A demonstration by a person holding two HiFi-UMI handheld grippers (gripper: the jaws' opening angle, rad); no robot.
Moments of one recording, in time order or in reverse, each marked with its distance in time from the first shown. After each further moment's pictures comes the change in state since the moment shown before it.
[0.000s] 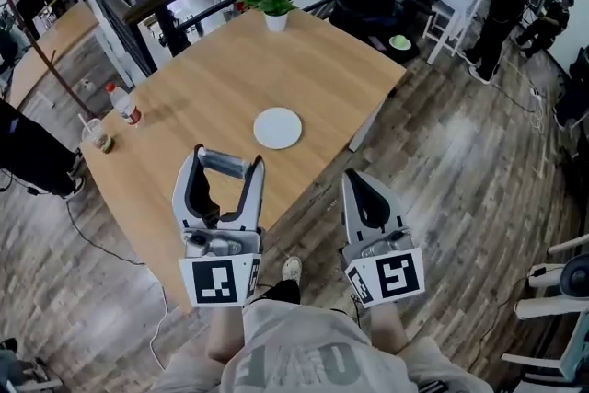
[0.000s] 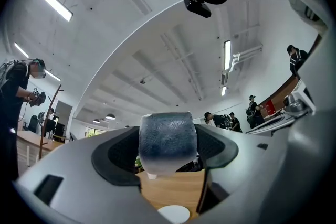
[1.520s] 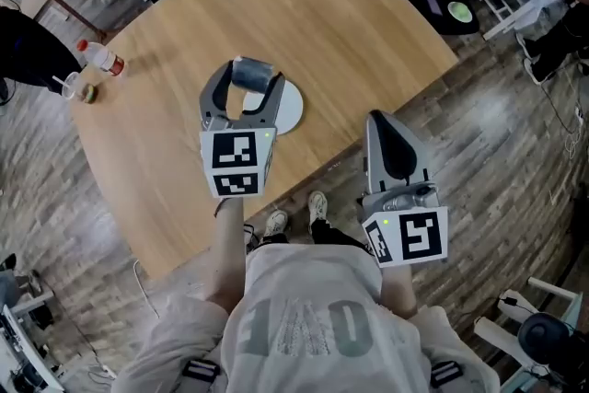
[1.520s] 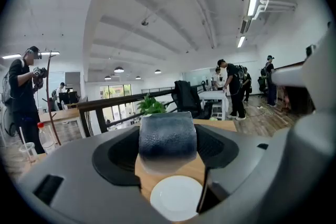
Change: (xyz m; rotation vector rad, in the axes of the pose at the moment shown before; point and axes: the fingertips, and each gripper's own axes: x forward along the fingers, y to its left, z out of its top) left arm 0.210 0.010 -0.235 0.007 0.624 0.115; right arm 0.172 -0.151 -0.058 0.063 0.131 0.175
